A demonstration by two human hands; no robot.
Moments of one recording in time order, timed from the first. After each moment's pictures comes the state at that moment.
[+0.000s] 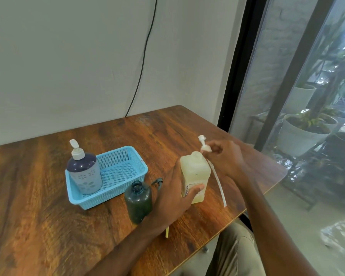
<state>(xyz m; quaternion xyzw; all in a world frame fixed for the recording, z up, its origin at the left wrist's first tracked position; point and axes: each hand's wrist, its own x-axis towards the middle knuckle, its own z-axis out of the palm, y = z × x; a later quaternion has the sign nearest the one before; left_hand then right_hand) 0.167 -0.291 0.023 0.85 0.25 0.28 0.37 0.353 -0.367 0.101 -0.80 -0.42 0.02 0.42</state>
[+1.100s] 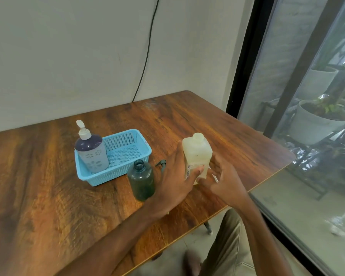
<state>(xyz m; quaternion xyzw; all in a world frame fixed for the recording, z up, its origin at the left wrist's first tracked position) 0.156 -0.307 0.036 0.86 0.25 0.27 0.36 0.299 -0.423 0.030 -0.69 -0.48 0.18 0.50</state>
